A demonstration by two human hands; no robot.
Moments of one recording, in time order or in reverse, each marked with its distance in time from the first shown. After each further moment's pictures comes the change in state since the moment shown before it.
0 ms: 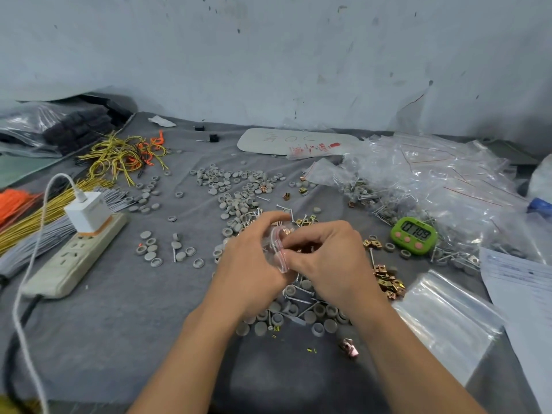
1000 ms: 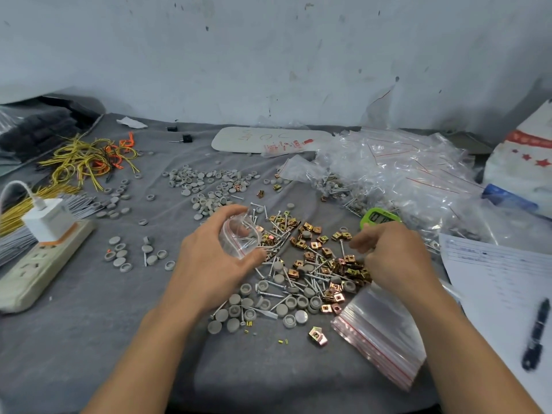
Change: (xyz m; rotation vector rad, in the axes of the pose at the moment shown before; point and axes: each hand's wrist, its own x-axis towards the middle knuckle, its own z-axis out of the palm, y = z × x) left_hand 0.002 -0.003 -0.009 0.038 0.062 -0.031; right_hand -0.012 0.052 -0.101 -0.589 0.187 0.444
